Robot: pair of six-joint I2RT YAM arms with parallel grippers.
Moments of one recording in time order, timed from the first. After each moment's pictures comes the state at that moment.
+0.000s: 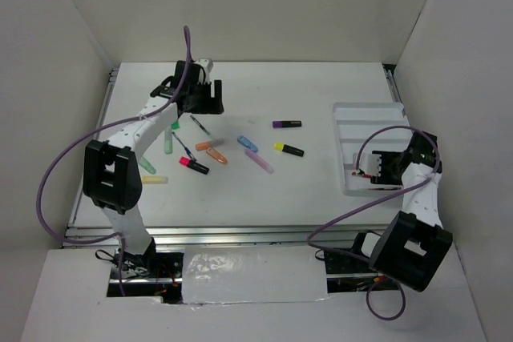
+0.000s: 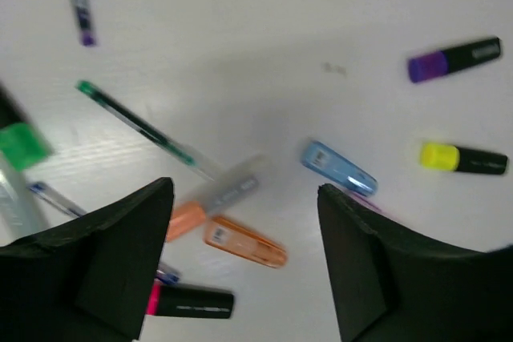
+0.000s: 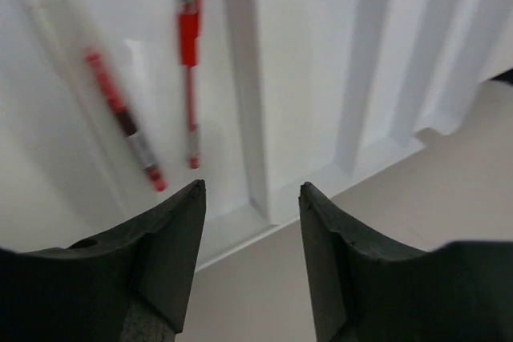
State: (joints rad) left arm -0.29 1.78 1.50 -0.49 0.09 -0.26; right arm -0.52 1.17 0.76 -0.75 -0.32 -1.95
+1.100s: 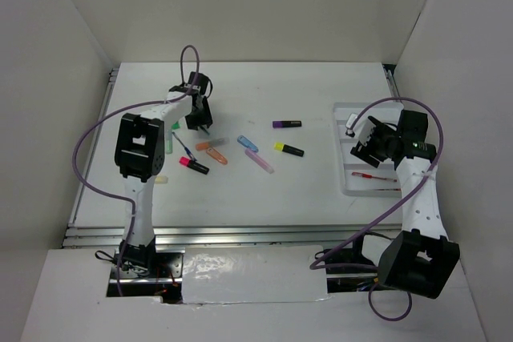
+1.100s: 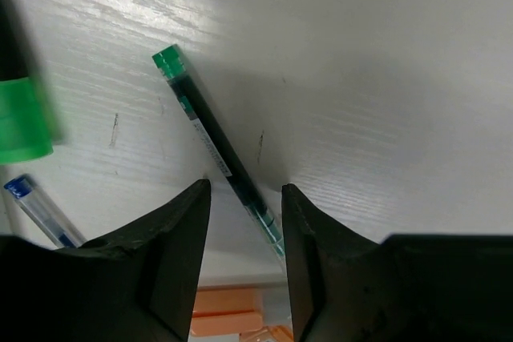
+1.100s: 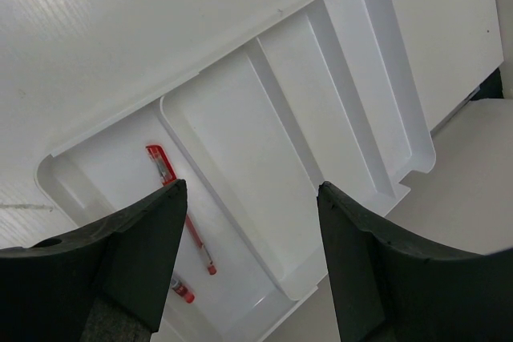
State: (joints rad) left arm -0.22 2.20 1.73 -0.64 -0.15 -0.50; right arm -0.29 1.10 0.94 -0.71 -0.52 -1.29
